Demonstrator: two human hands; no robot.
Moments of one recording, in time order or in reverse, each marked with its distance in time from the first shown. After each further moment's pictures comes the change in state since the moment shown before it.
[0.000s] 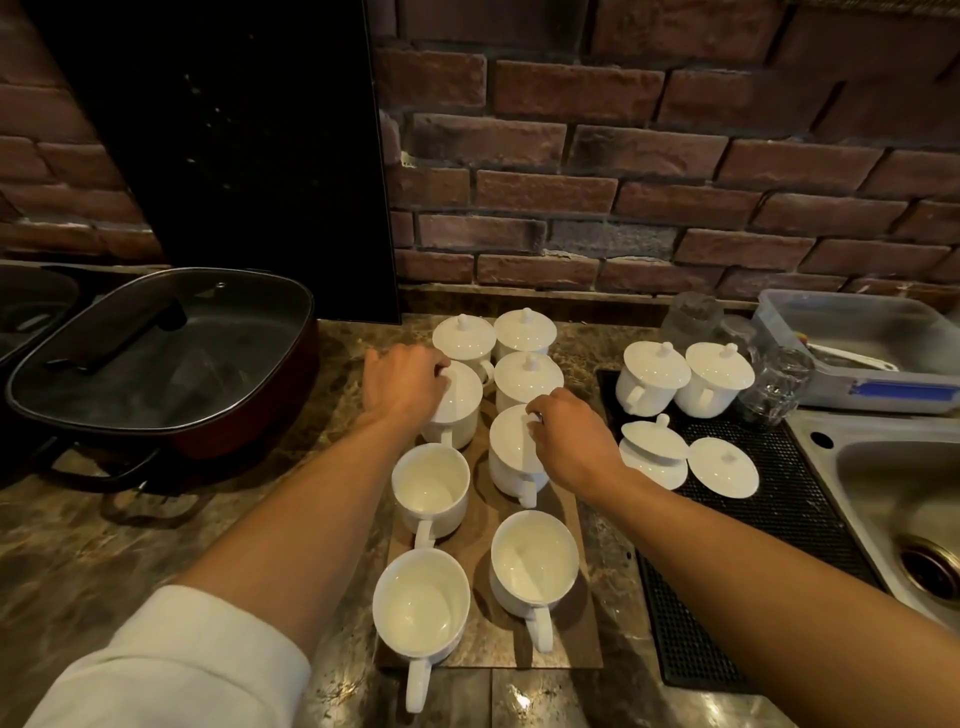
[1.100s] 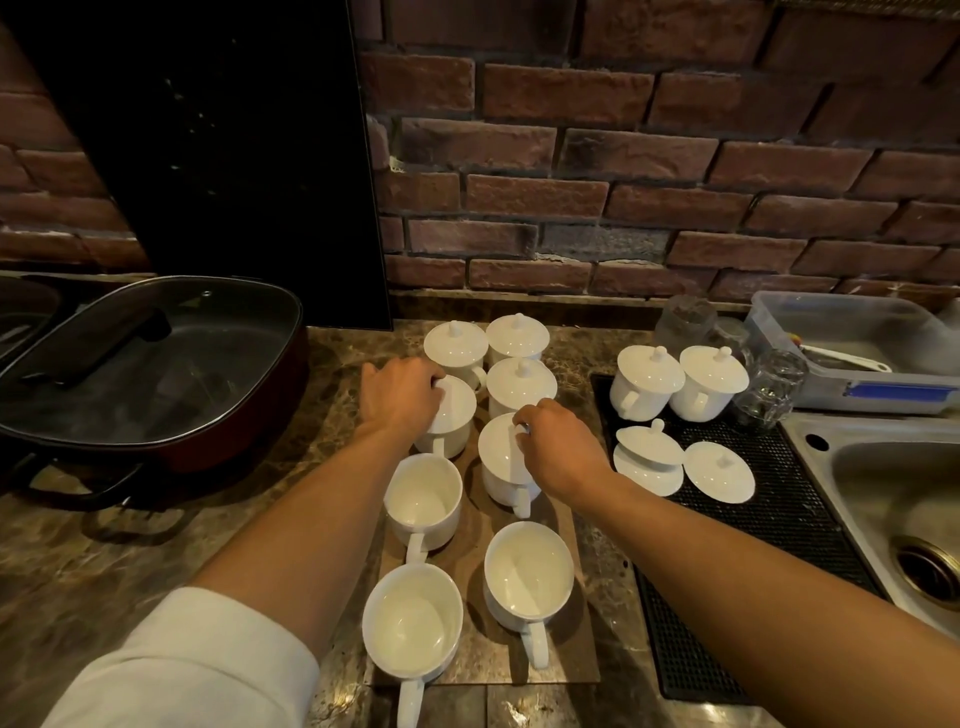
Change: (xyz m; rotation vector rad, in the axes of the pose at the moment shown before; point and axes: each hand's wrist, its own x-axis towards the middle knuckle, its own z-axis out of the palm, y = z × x) left_hand 0.013 -0.001 0.027 -0.001 -0.003 -0.011; right_hand 0.009 0.002 0.008 0.007 -0.040 -0.022
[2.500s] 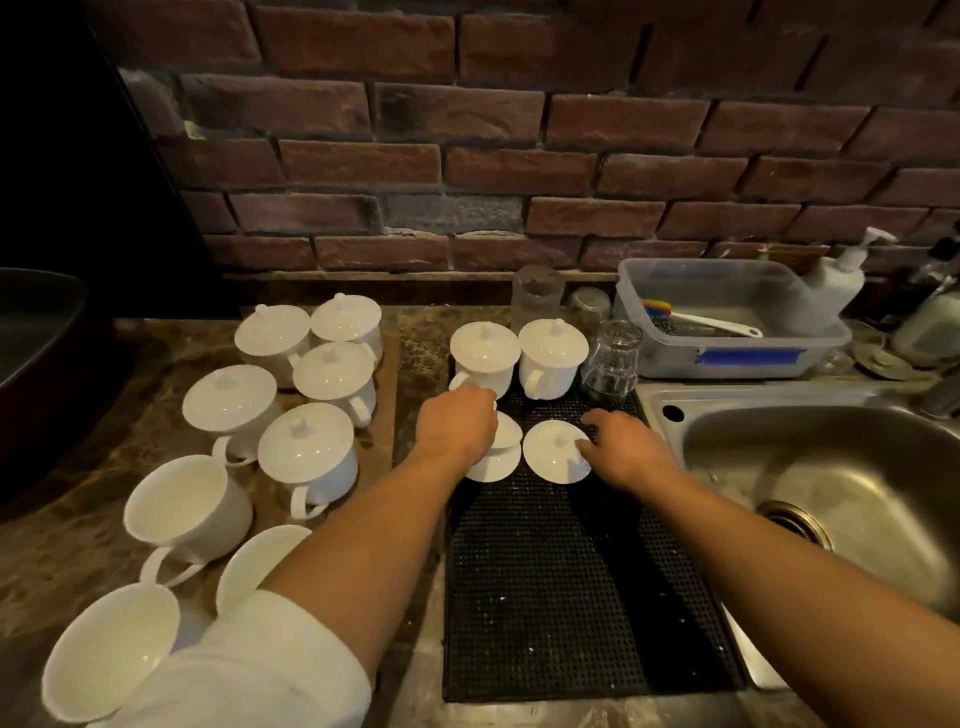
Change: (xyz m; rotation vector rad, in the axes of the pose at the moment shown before) left_hand -0.046 0.268 0.065 0.042 -0.288 0.292; right_hand -0.035 0.288 -0.064 -0.078 -0.117 0.304
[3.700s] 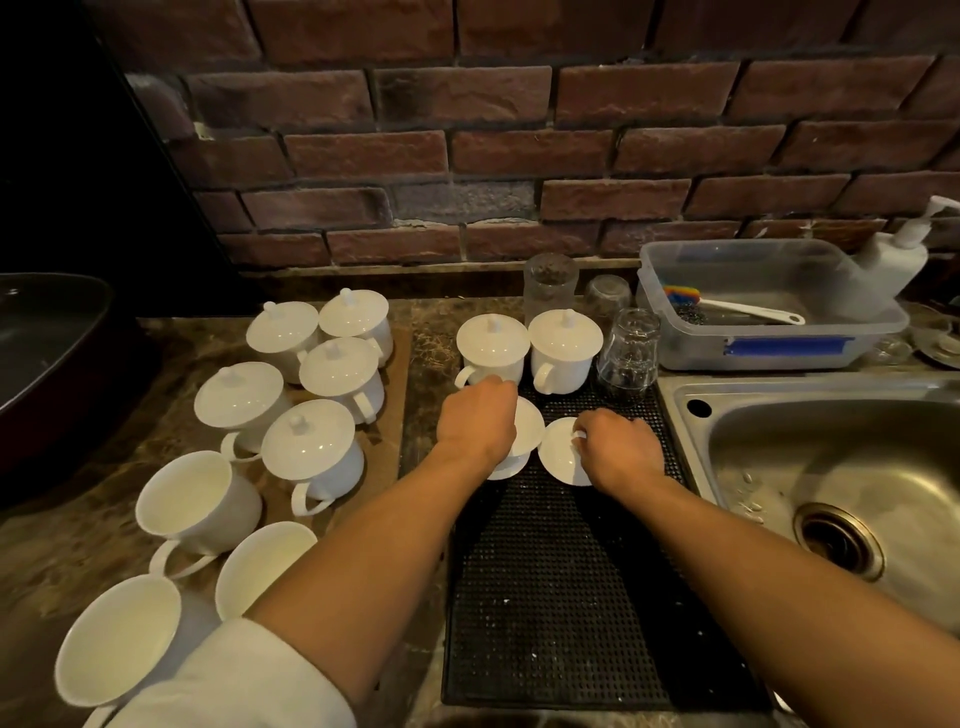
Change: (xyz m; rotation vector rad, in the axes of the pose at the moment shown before) left_hand -0.001 0.025 -0.003 0.011 0.043 -0.006; right_hand 0.019 0.000 0.031 -0.079 0.102 -0.125
